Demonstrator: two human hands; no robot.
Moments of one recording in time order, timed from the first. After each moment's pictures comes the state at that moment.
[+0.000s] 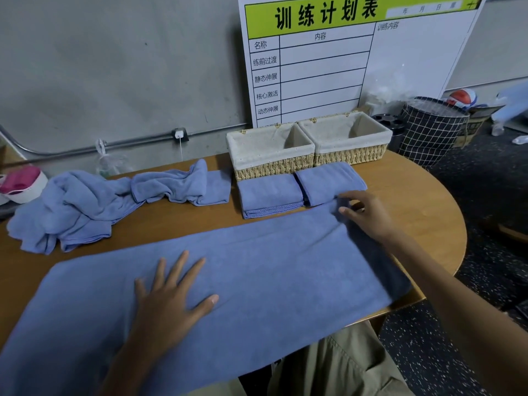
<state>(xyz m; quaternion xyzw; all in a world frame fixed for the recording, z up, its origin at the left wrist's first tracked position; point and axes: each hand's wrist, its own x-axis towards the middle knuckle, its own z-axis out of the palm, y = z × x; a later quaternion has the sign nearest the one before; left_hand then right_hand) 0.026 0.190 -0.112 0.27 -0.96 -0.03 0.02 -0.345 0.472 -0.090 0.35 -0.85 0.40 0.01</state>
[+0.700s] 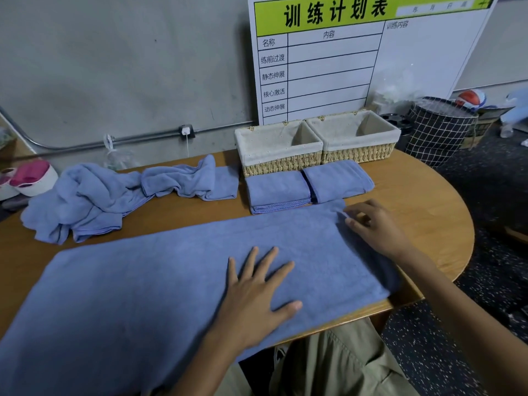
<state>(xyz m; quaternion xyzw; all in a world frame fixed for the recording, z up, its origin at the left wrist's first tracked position) -0.031 0.291 -0.099 0.10 -0.99 -0.06 -0.02 -0.307 0.486 -0.094 0.37 -0.87 0.32 0.03</state>
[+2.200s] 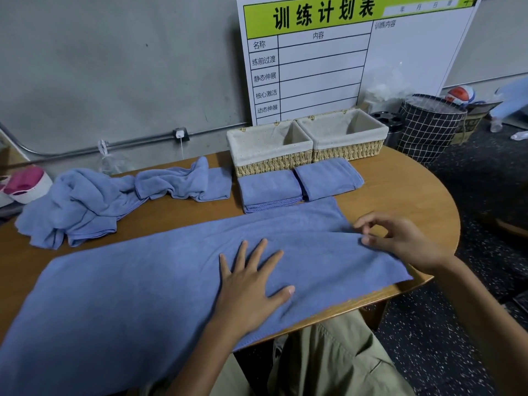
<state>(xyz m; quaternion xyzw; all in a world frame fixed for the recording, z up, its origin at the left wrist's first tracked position) -0.042 0.293 -0.098 0.15 -0.99 -0.08 -0.01 -0.271 0.549 -0.056 0.40 -0.75 0.49 -0.19</state>
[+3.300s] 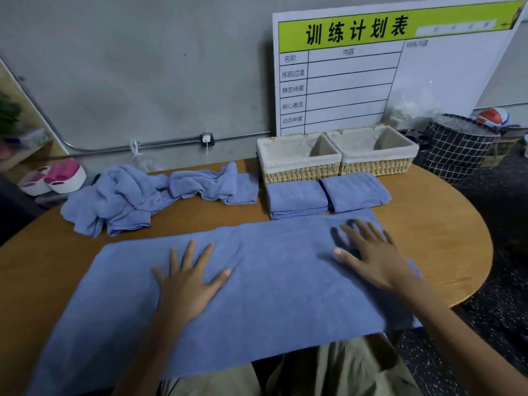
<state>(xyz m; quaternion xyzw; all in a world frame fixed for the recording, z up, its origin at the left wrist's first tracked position) 0.026 0.173 -0.100 0.40 -0.91 -0.07 -0.03 -0.235 0.470 -0.080 0.39 -0.92 0.09 -0.02</state>
